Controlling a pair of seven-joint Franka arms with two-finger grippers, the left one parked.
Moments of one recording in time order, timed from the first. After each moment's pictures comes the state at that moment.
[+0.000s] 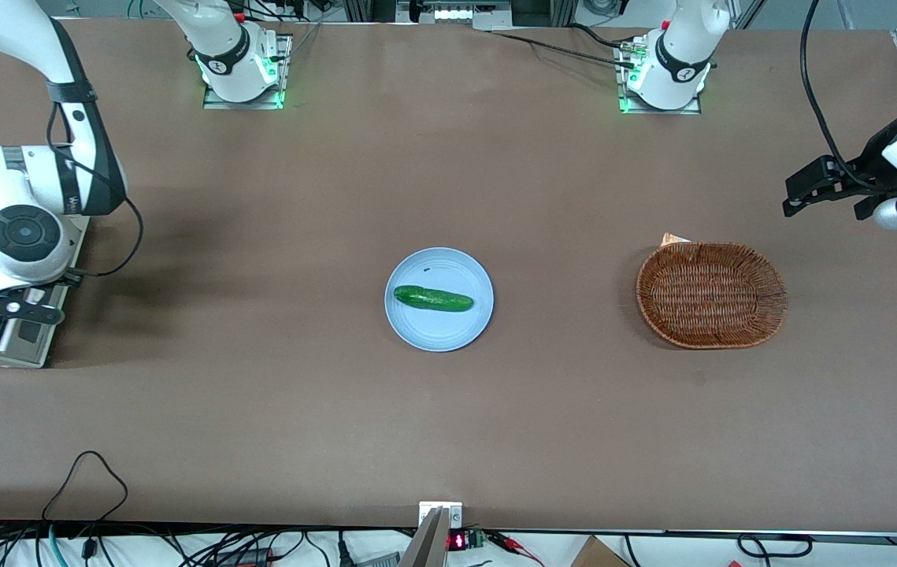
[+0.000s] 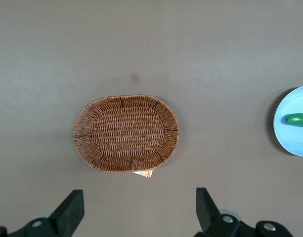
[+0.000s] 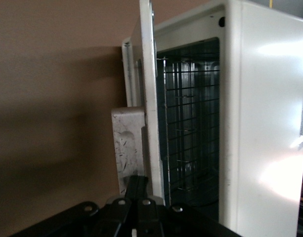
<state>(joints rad) -0.09 0.34 -0.01 -1.93 -0.76 2.10 0.50</state>
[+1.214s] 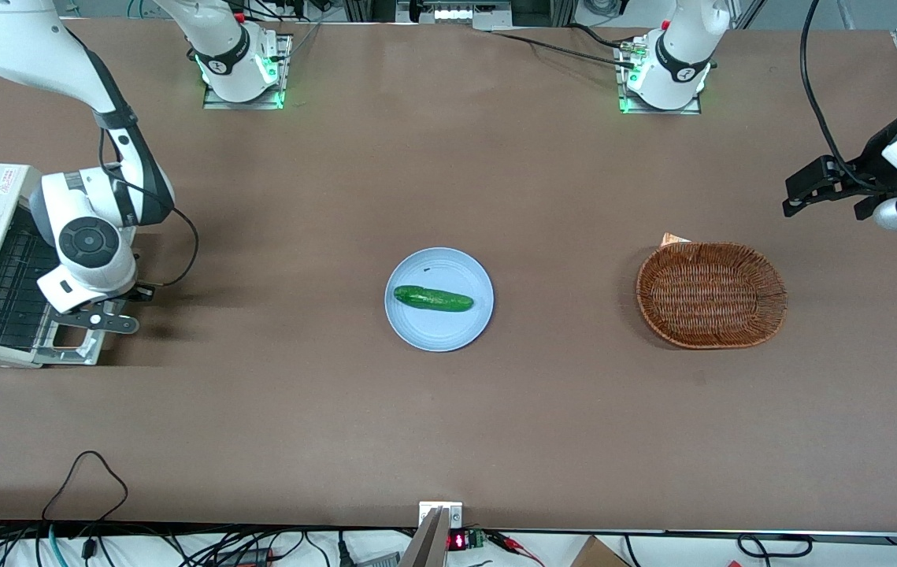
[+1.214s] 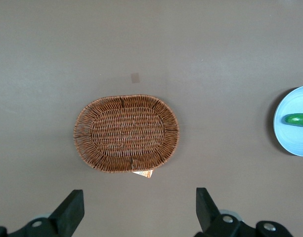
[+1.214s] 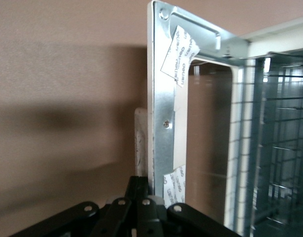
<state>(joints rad) -0.09 0.46 0.02 -1.99 -0.70 2.33 0.53</state>
